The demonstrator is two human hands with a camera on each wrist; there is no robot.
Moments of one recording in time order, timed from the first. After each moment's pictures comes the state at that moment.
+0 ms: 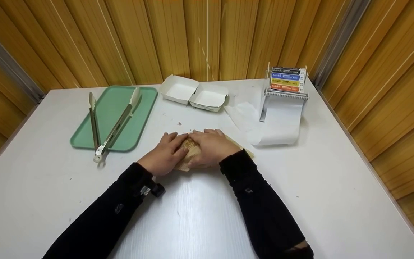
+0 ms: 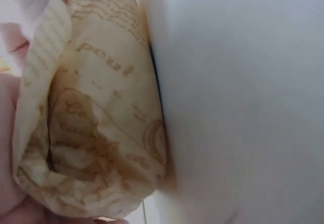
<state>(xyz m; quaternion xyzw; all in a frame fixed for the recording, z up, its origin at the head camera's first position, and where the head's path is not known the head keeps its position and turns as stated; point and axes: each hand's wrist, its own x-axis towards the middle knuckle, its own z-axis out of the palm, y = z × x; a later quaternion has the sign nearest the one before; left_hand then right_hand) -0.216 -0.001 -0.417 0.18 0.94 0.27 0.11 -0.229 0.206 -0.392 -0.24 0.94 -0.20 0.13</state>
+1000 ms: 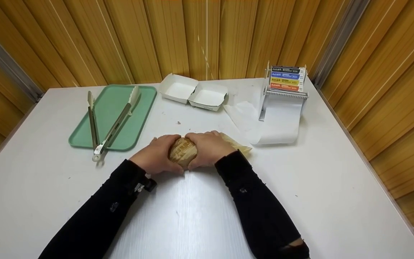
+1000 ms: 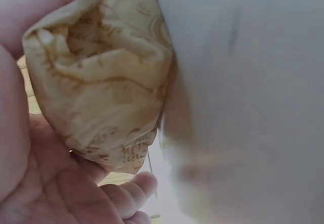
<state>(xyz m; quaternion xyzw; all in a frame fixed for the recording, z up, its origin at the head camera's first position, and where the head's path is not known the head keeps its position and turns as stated) -0.223 -0.014 -0.411 0.22 0.94 0.23 0.11 -0.235 0.200 -0.408 -0.26 0.94 -0.18 0.09</state>
